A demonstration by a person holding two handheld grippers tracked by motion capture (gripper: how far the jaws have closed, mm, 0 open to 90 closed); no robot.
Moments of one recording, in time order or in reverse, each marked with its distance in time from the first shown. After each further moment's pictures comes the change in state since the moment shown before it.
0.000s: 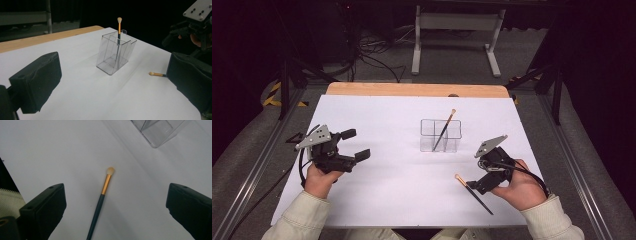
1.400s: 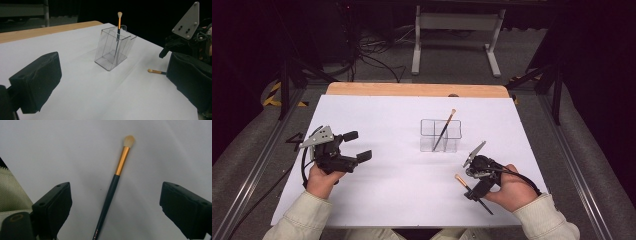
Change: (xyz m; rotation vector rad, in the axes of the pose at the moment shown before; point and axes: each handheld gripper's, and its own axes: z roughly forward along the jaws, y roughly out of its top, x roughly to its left) left arm 0.002 -0.005 0.005 0.027 -0.010 -0.037; right arm 0.008 0.001 0.038 0.264 0.060 0.001
